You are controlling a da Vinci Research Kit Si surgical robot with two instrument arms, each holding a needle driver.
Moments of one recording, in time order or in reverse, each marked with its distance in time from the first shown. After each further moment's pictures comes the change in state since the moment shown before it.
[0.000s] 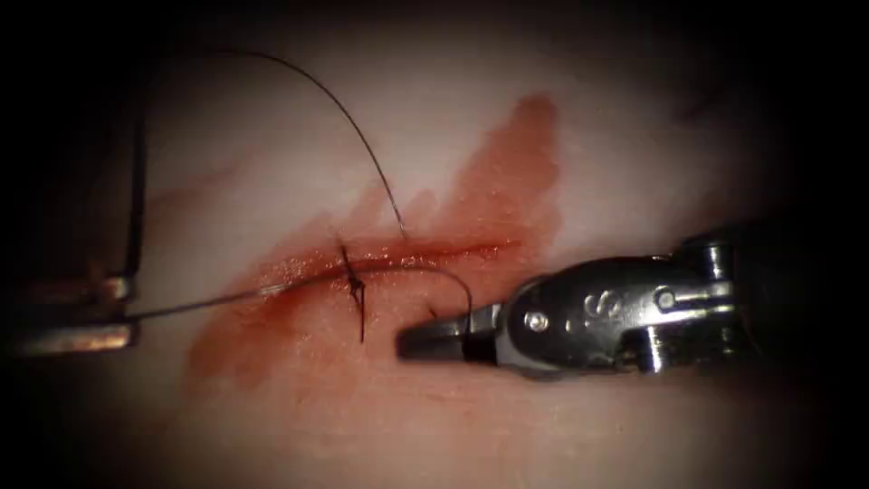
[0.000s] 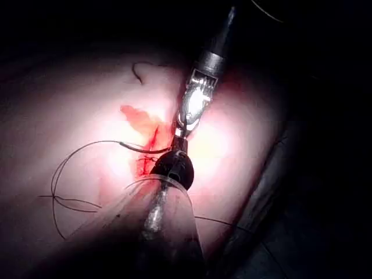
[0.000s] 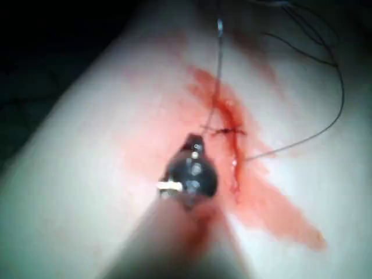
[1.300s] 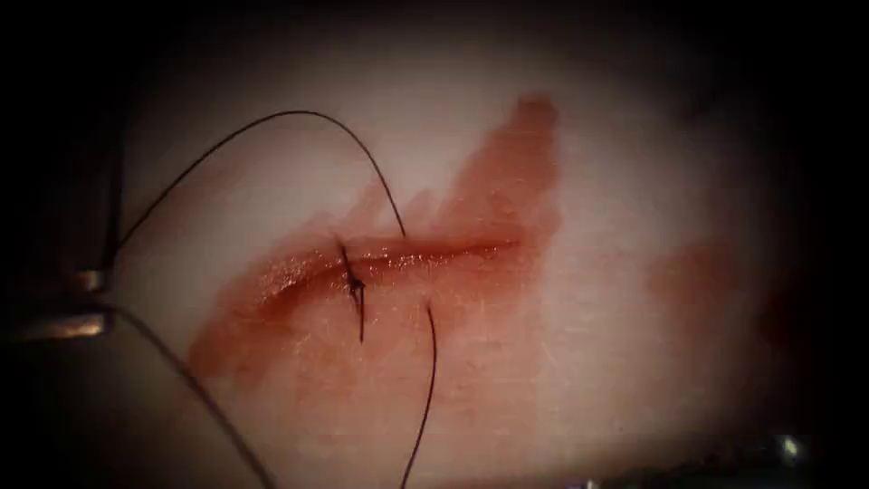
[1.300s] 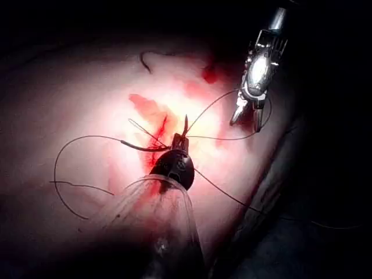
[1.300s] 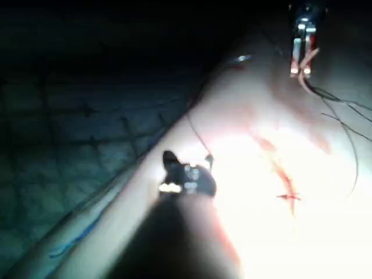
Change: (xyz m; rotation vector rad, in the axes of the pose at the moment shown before) right arm 0.008 -0.009 -0.010 0.091 -0.006 -0.115; left arm -0.003 -0.001 -0.001 0.002 0.002 -0.038
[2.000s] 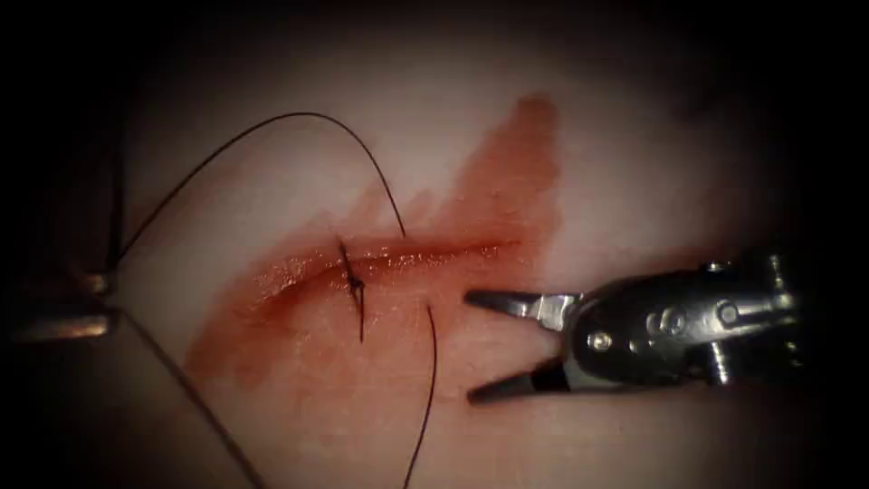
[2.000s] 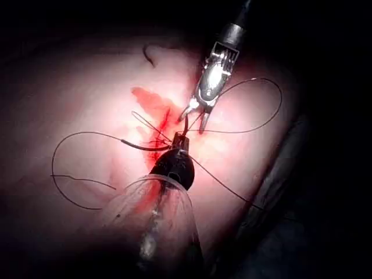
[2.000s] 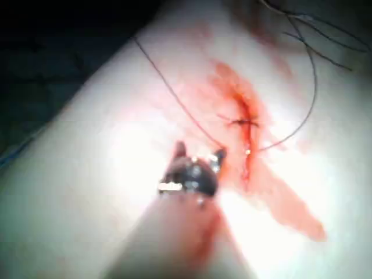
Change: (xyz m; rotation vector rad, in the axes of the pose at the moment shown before) right arm -0.011 0.008 0.008 -0.250 -0.002 0.032; left arm -0.001 0.000 0.001 0.010 -0.008 -0.007
